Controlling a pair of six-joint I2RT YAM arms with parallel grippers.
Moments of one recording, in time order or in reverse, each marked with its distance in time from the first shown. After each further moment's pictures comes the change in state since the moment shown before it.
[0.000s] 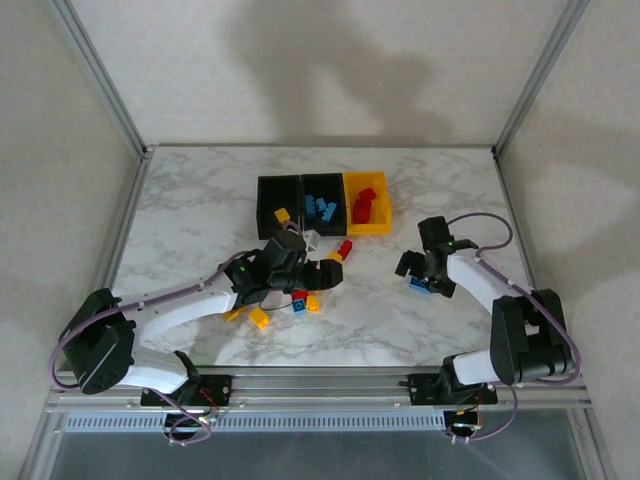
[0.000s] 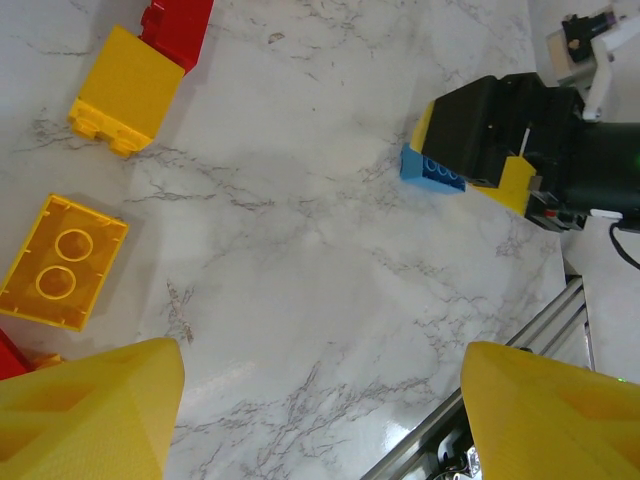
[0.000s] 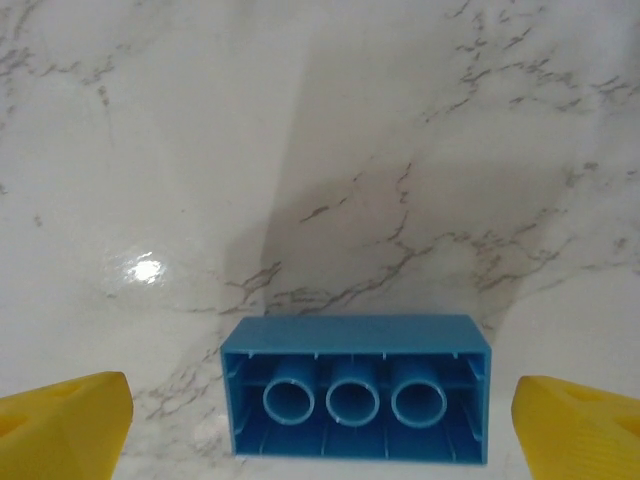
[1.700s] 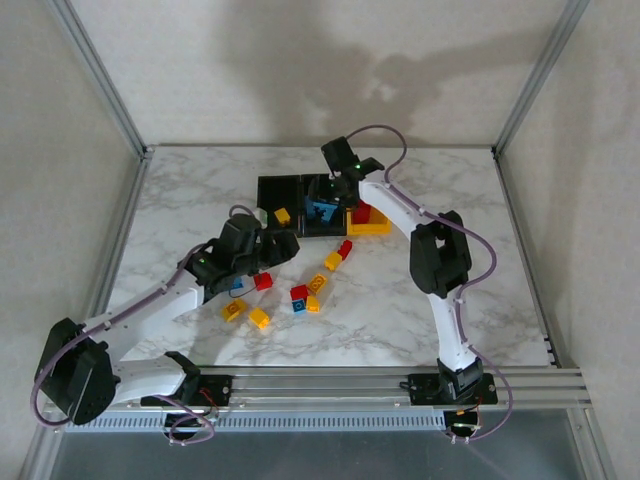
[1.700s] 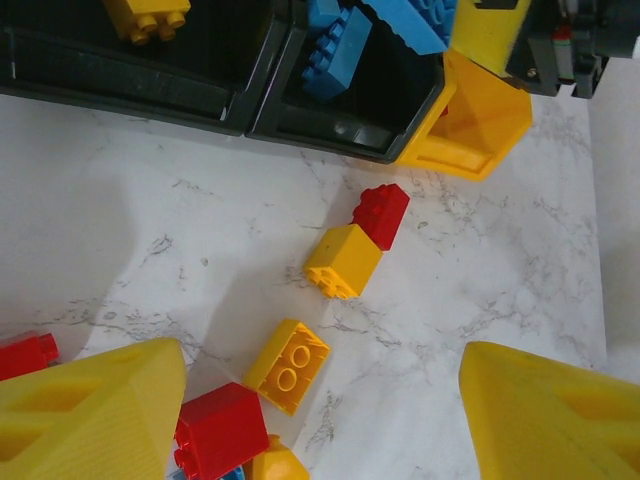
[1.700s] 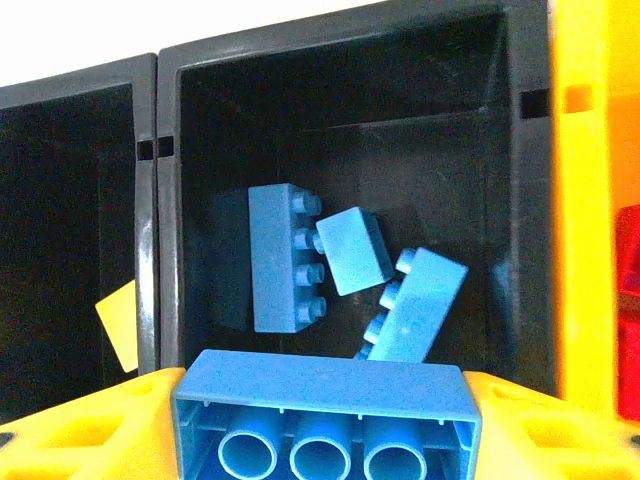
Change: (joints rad) left arm 0.272 -0.173 -0.059 -0.100 -0.108 0.011; right arm 0.351 0.779 1.178 -0.101 -0.097 -0.039
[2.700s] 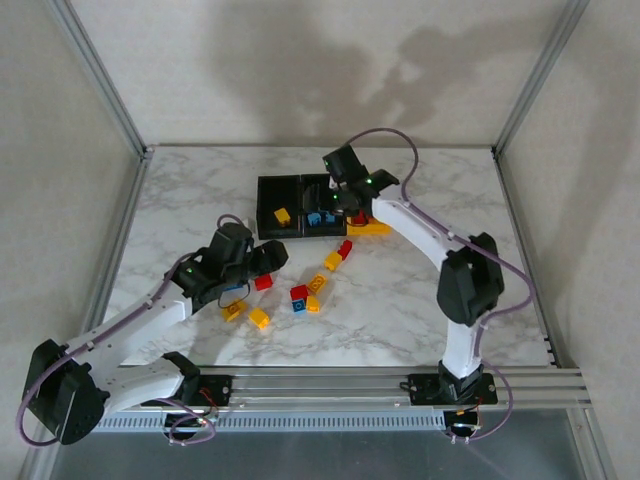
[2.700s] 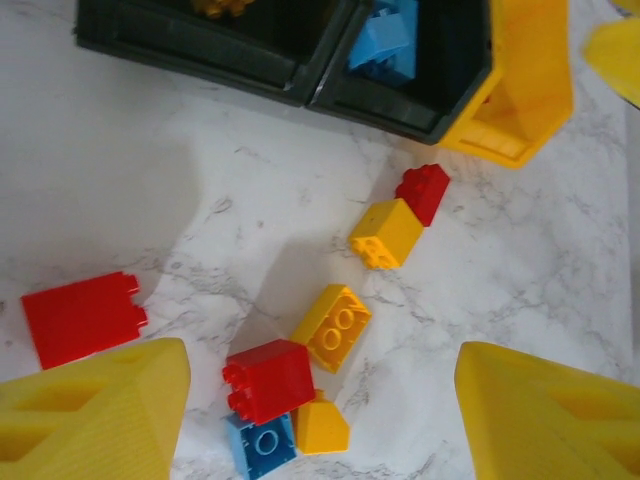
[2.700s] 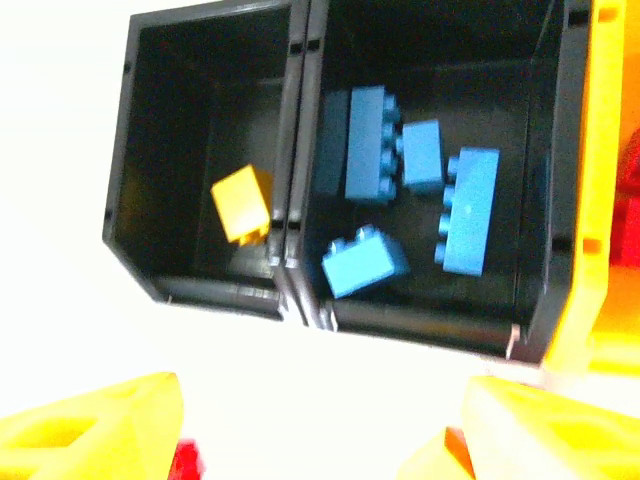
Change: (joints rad) left arm 0.006 -0.113 -0.043 -0.134 -0.046 -0.027; right arm 0.080 -0.342 -0.301 0.048 -0.002 -0.018
